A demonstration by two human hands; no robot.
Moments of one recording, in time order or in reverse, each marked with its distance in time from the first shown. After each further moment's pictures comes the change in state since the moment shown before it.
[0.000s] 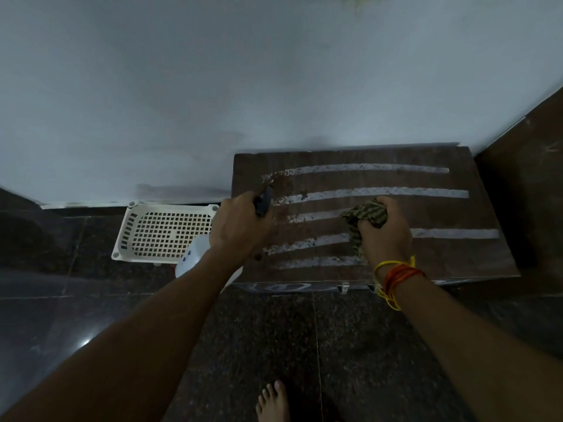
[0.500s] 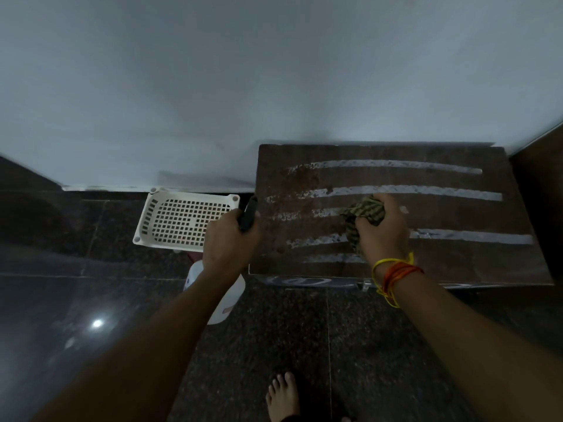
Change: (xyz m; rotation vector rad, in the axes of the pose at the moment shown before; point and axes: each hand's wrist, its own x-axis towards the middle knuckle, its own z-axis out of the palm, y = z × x) left_hand -0.036 -0.058 -0.018 -0.148 0.050 -0.237; right_hand -0.018 -0.018 0.040 -0.023 -0.097 -0.035
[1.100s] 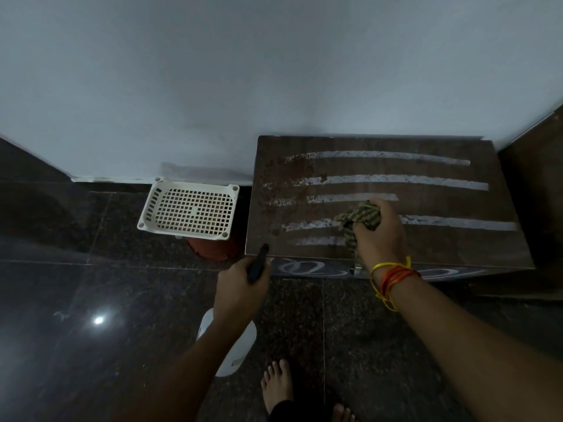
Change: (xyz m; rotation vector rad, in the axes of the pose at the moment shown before) left_hand -0.113 -0.024 0.024 -0.163 -0.131 -0.135; right_hand -0.034 0.023 -0.024 0.014 -0.046 0.006
